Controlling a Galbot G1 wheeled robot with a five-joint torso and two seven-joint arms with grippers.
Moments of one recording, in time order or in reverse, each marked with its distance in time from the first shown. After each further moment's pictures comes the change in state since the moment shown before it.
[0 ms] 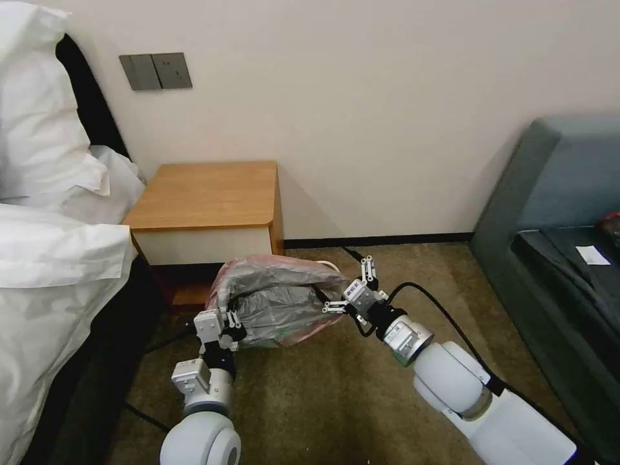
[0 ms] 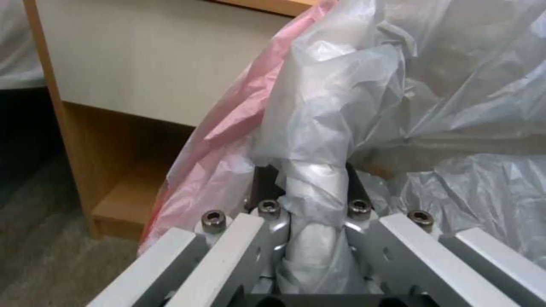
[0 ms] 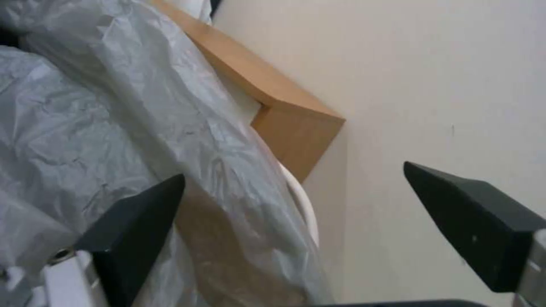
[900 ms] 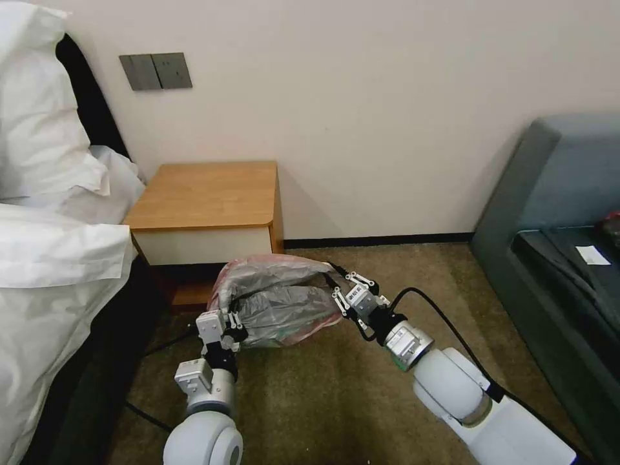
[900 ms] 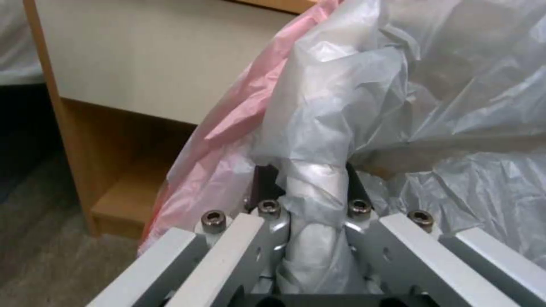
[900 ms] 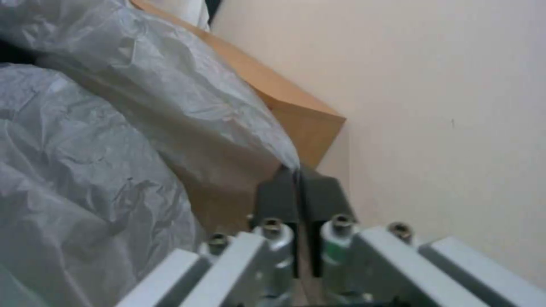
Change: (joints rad) left arm -0.005 -0.007 0.001 0.007 -0.001 -0.002 -0.001; right arm -0.044 0.008 0.022 0.004 0.020 0.036 0.006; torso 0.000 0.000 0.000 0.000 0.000
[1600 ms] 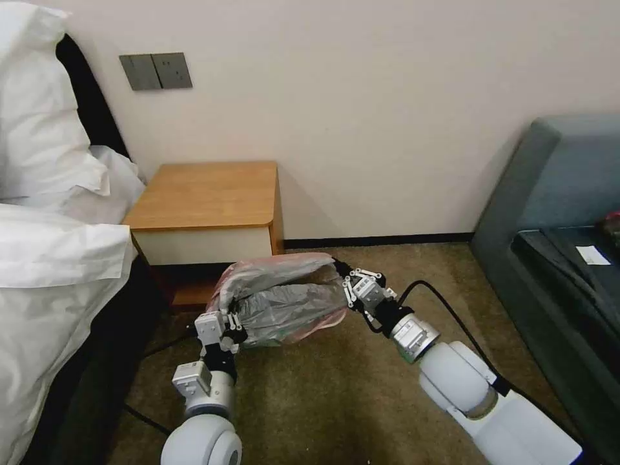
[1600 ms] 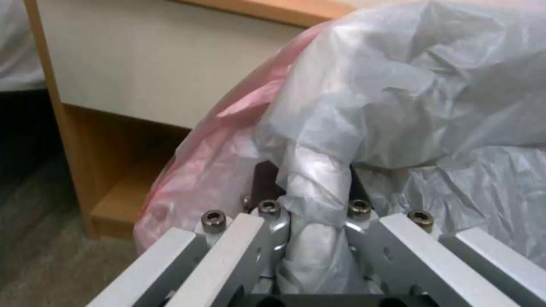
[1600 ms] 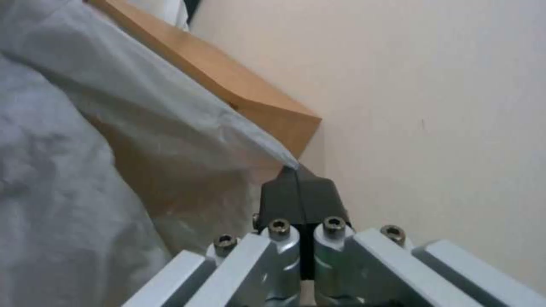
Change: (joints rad) left arm 0.028 0.011 0.002 -0.036 -0.006 -0.006 0.003; right arm -0.001 -0.025 0.056 -0.006 0.021 0.023 0.001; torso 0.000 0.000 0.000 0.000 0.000
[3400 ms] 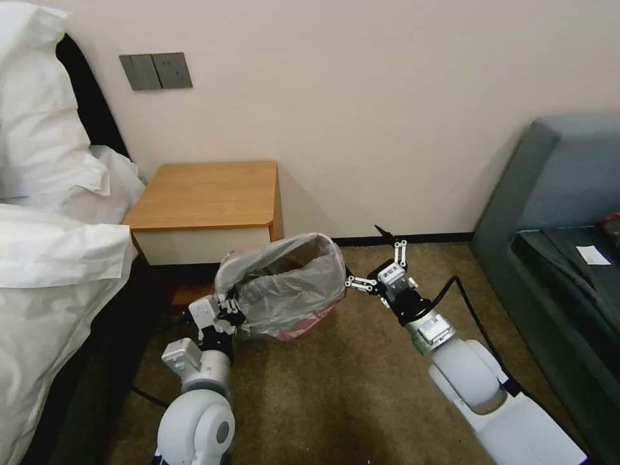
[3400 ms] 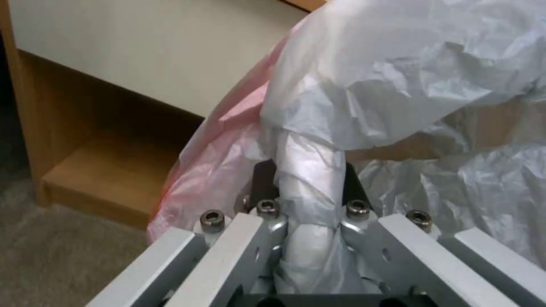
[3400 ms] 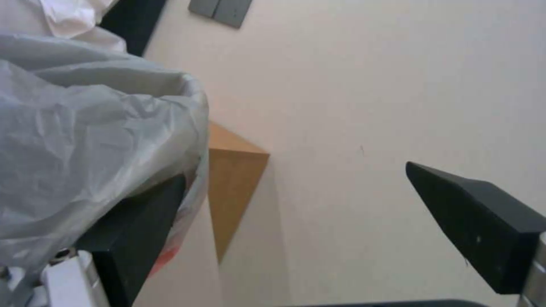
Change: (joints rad) left arm -0.103 0.012 -0.022 0.035 -0.227 0.082 -0.030; right arm -0.040 0.107 0.132 -0.050 0.006 0.174 -0.003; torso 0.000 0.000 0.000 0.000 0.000
